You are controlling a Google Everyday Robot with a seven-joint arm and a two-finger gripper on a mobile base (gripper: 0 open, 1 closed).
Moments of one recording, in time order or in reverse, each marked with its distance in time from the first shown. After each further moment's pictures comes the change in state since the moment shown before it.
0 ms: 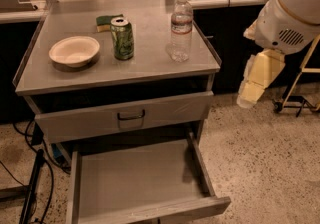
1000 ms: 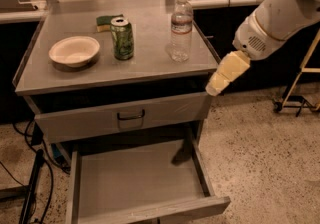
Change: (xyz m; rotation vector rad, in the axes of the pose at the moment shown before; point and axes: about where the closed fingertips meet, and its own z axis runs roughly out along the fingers) arm -0.020 -0.045 0.064 -0.014 -0.150 0.251
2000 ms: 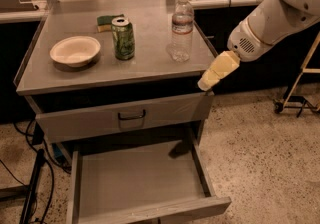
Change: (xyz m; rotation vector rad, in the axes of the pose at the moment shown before) arm -0.009 -0.023 0.032 -0.012 -0.055 0.109
